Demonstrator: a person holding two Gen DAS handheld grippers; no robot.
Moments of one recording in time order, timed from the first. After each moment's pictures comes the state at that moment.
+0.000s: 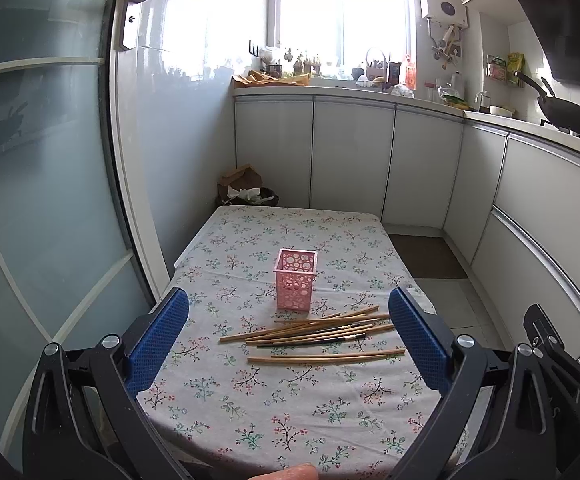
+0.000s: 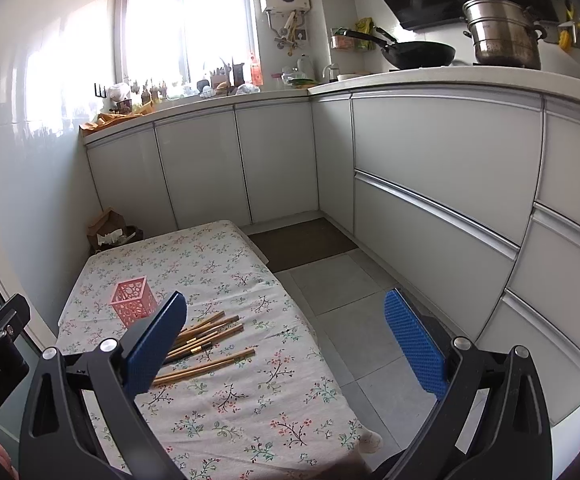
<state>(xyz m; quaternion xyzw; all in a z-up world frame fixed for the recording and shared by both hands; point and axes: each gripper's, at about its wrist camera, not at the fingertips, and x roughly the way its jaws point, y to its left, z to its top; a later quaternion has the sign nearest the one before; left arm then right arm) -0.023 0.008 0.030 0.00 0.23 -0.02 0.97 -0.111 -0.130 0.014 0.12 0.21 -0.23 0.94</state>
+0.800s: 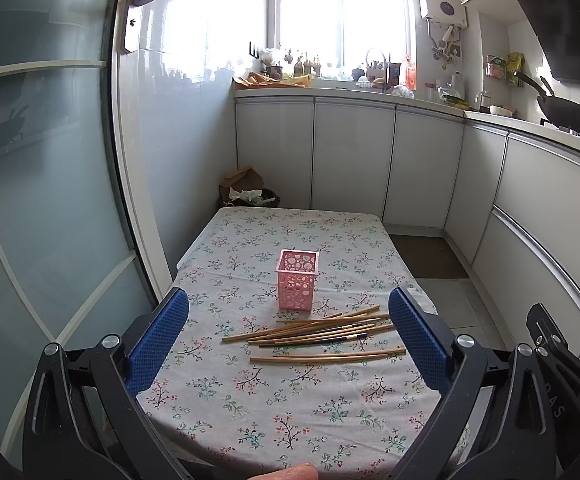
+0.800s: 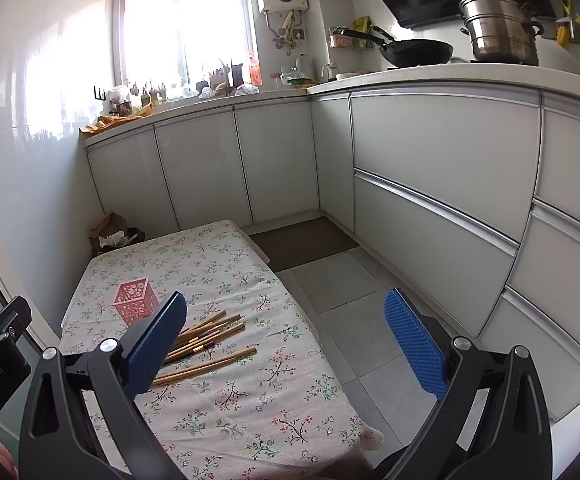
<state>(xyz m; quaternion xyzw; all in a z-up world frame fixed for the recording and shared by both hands) -0.027 0.008 0.030 0.00 0.23 -0.02 0.97 -0.114 -0.127 0.012 0.13 0.21 -0.23 0.94</state>
